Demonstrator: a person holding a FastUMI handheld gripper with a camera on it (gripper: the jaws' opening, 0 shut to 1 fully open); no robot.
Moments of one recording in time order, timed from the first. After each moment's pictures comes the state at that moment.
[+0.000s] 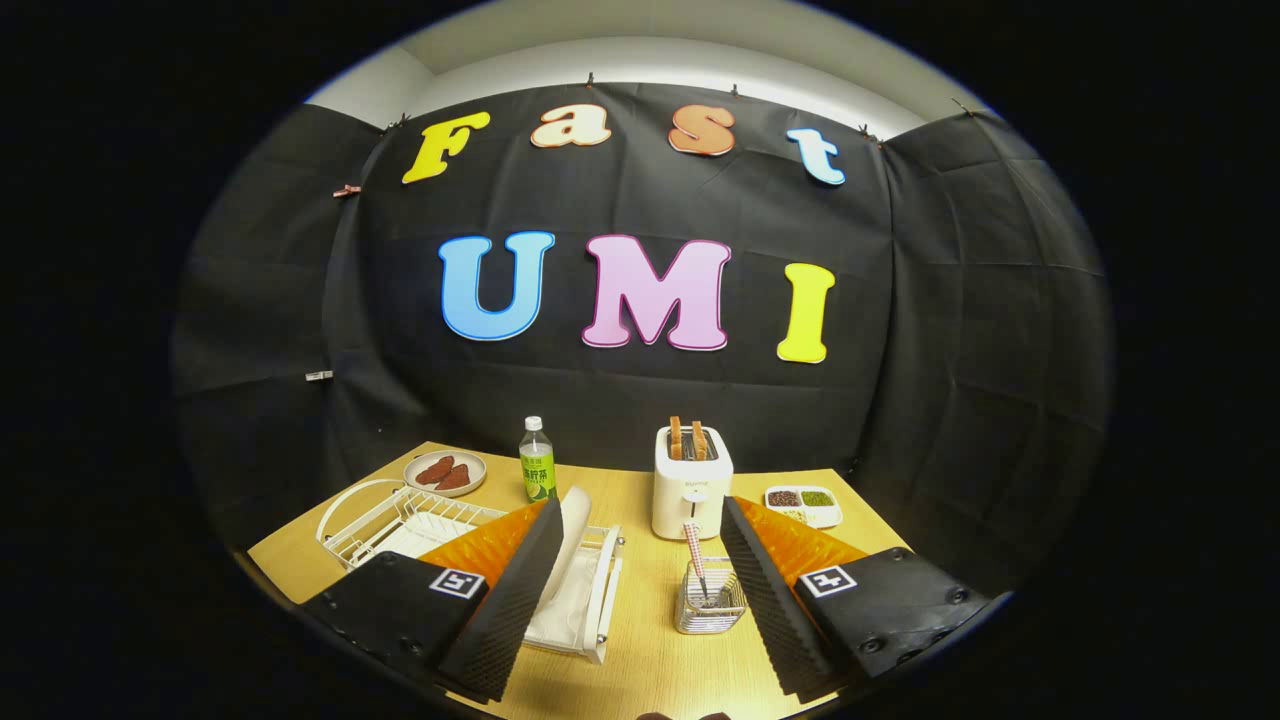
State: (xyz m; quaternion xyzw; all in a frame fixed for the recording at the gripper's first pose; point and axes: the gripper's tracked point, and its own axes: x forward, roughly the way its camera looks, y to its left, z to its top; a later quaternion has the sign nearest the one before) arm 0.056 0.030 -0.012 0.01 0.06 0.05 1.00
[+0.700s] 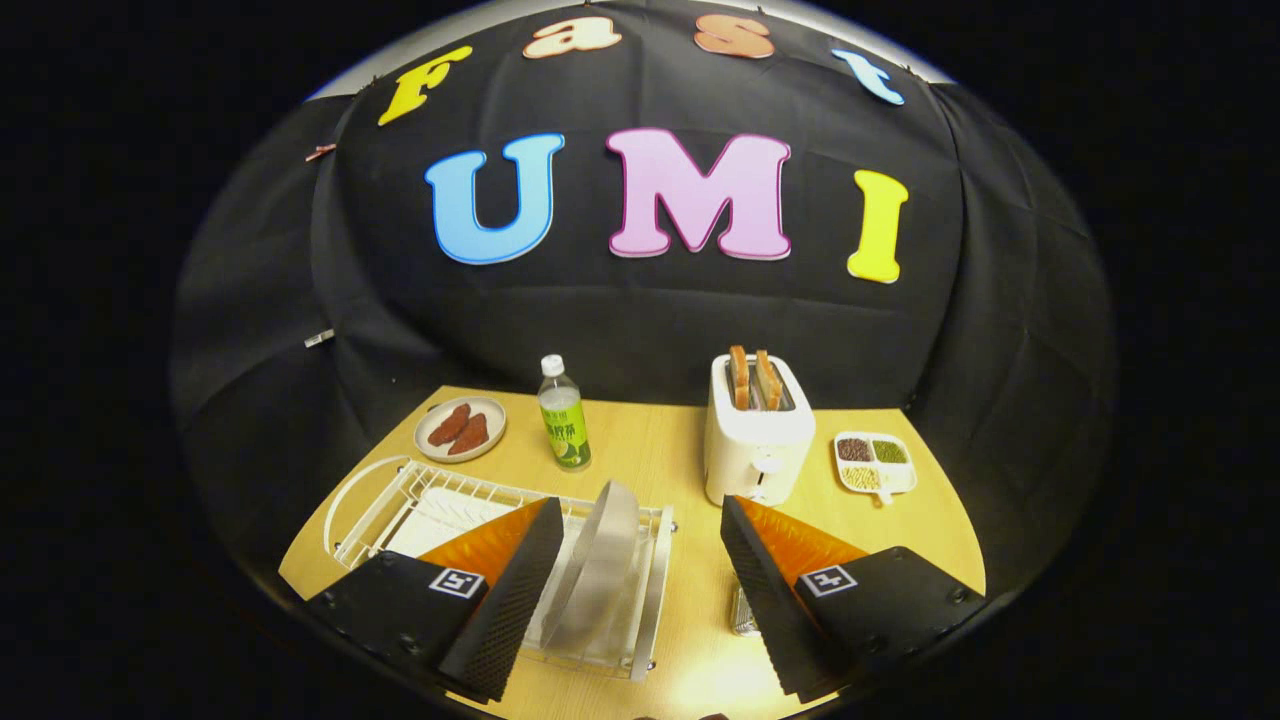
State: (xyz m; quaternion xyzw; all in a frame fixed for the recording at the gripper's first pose) arm 0.157 0.081 -0.072 0.02 0.24 0.09 0.97
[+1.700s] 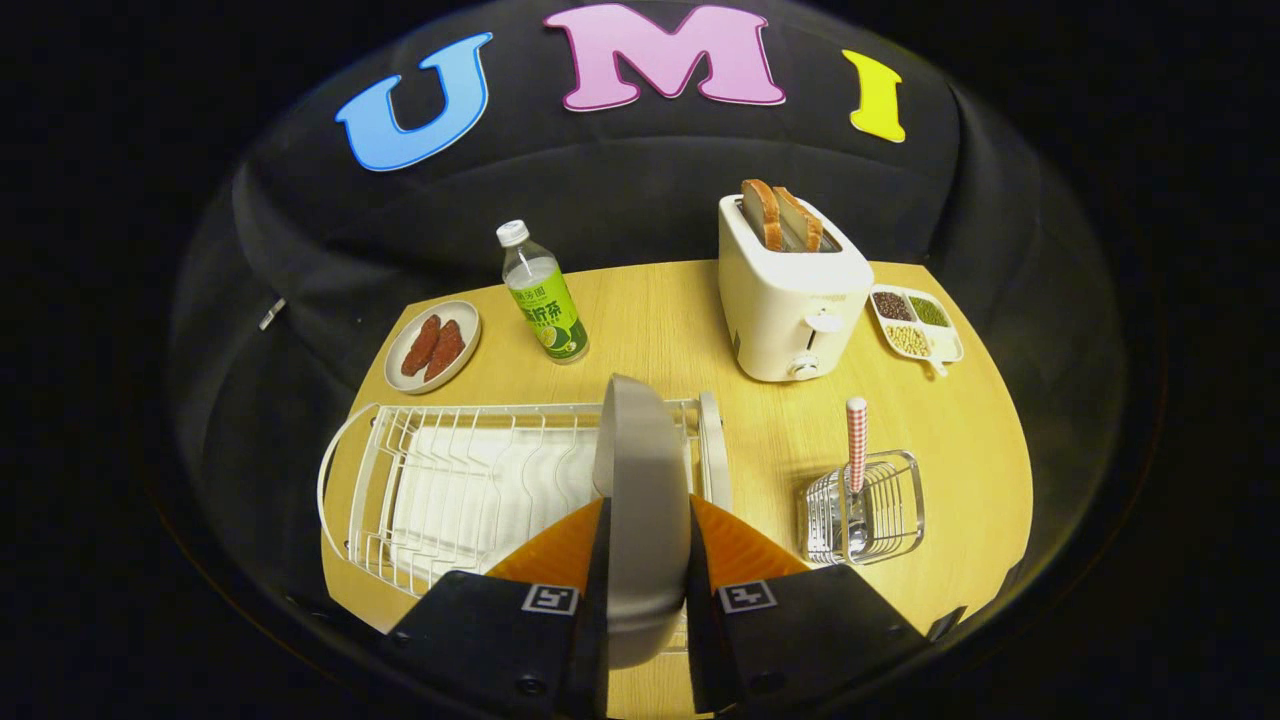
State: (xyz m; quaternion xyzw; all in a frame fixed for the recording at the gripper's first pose) arm 0.161 0.119 -0.150 0.06 0.42 0.05 0.90
